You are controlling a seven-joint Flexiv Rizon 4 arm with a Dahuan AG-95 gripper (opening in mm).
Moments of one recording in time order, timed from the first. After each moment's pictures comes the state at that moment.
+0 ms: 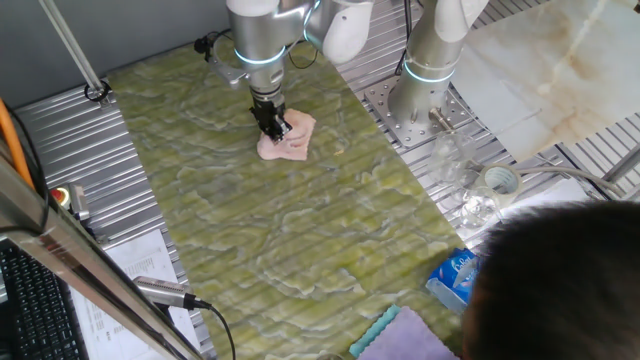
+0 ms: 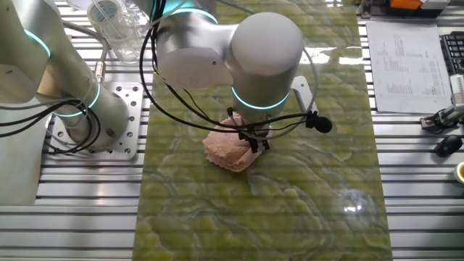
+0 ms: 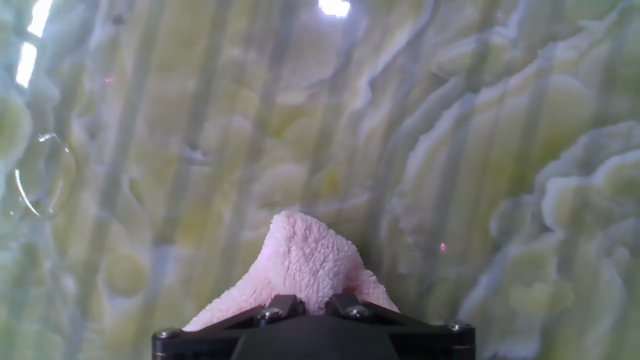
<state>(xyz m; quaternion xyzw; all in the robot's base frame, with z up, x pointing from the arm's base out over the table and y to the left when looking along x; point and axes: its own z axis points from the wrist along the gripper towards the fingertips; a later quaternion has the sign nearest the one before) 0.412 -0.061 0.020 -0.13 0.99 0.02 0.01</state>
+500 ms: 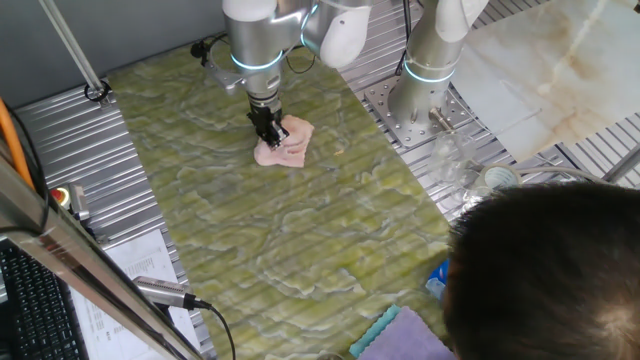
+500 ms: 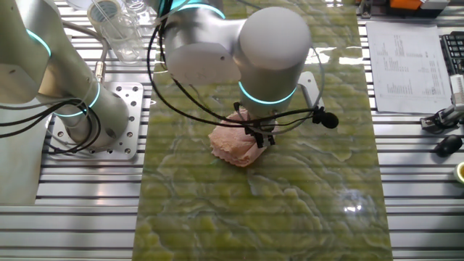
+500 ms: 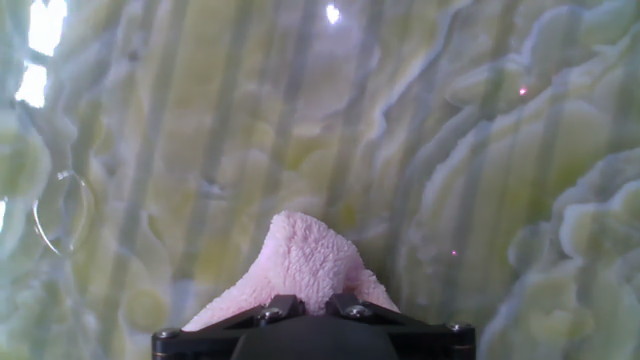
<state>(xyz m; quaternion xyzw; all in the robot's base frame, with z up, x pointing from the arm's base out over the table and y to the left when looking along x) 0.426 -0.049 0.021 -0.12 0.99 0.02 0.01</state>
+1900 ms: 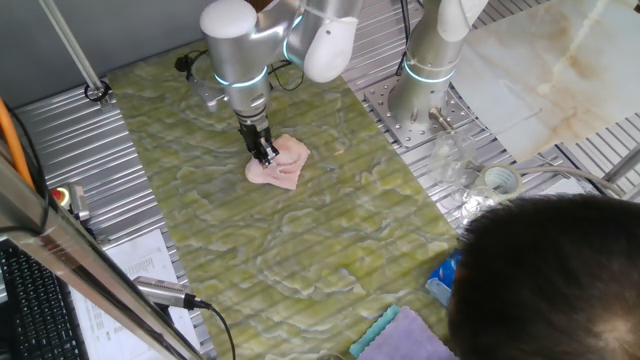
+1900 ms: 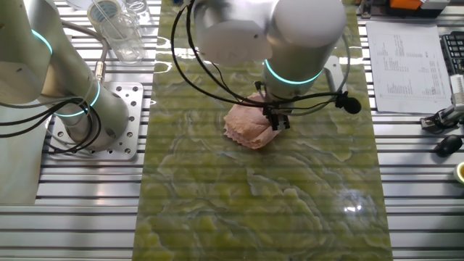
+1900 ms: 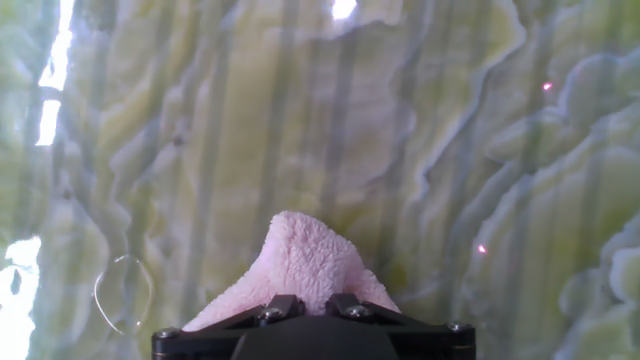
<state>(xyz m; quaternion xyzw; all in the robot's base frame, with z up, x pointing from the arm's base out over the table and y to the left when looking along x) 0.464 -0.005 0.030 -0.07 1.00 0.04 0.00</state>
